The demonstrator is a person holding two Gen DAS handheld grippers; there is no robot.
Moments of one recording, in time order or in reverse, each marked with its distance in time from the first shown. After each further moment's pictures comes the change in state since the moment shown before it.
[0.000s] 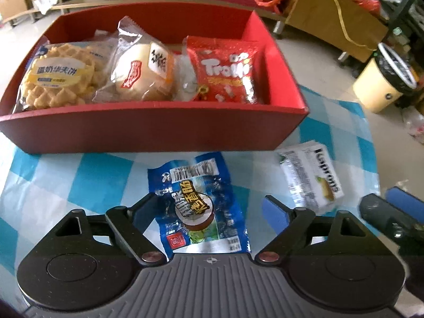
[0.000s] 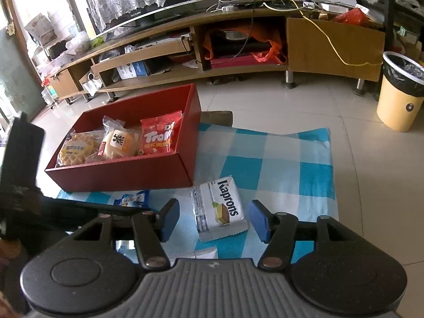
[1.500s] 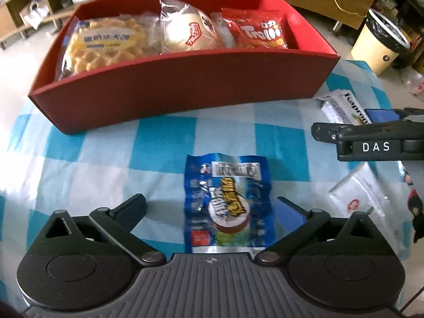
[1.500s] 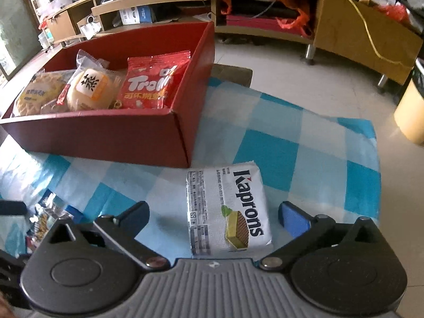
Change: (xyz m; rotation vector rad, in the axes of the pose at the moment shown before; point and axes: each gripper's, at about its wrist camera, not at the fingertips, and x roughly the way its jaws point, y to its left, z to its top) left arm -0.016 0.057 -0.036 0.162 0.029 0.031; right arm 0.102 0.024 -0.002 -0.171 0.170 -0.068
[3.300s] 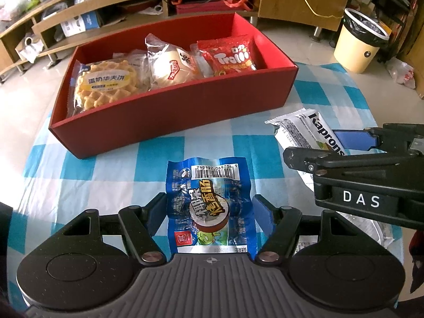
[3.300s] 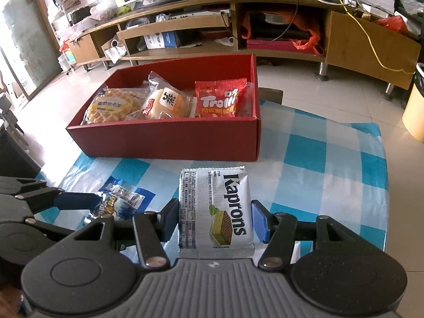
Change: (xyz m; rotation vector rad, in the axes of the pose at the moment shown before) left arm -0.034 -0.019 -0.012 0.100 -0.095 0.002; right arm -0.072 0.051 -0.025 0.045 -0.091 0.097
